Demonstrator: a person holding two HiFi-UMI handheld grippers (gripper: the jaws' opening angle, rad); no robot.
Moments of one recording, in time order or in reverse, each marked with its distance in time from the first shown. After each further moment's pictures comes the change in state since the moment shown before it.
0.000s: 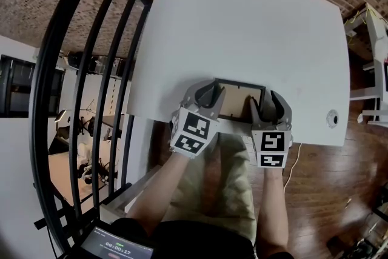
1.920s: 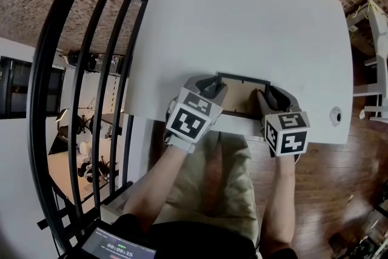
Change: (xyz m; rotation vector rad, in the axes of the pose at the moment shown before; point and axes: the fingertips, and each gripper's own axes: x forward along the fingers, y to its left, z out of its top) left arm 0.013 0.002 -0.011 -0.110 0.230 -0.108; right arm 0.011 -0.012 -0.011 0.193 0.198 0.140
